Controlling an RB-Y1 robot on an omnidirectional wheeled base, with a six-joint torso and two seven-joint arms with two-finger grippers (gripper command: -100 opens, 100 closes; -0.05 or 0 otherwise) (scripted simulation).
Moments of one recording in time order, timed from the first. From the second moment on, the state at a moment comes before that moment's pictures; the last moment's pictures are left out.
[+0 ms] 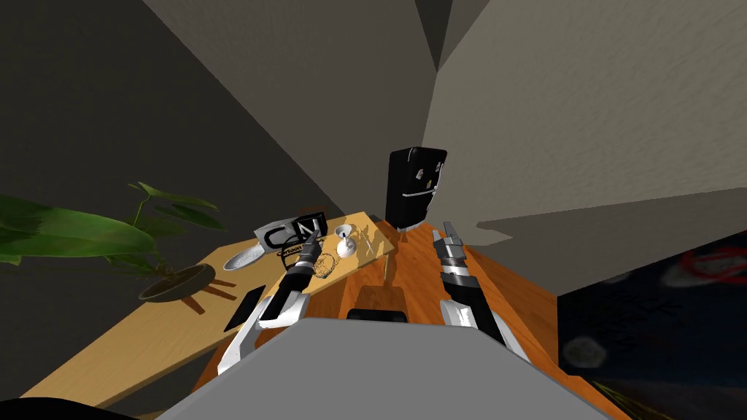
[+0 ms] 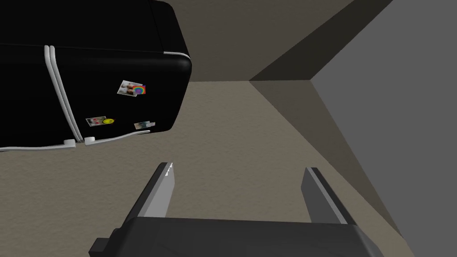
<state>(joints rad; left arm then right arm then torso) 0.49 0.15 0.08 -2.14 -0.05 0.01 0.13 0.53 -0.02 0.03 -2.24 0.12 -0.35 -0.08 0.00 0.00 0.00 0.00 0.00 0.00</state>
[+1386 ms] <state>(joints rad) 0.46 0.15 0.21 -1.98 0.00 0.44 0.09 0.53 -0.02 0.03 -2.24 0.12 -0.35 -0.08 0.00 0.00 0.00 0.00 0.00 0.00</state>
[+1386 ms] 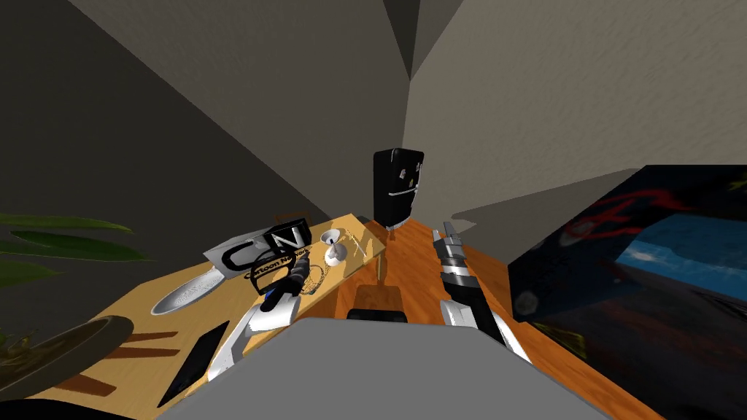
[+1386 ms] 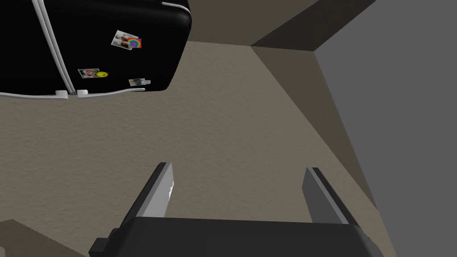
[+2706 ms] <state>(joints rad) 0.44 0.15 0.32 -1.81 0.04 0.79 0.05 0.53 -0.02 0.03 -2.24 0.12 -0.35 -0.08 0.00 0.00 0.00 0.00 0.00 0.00</state>
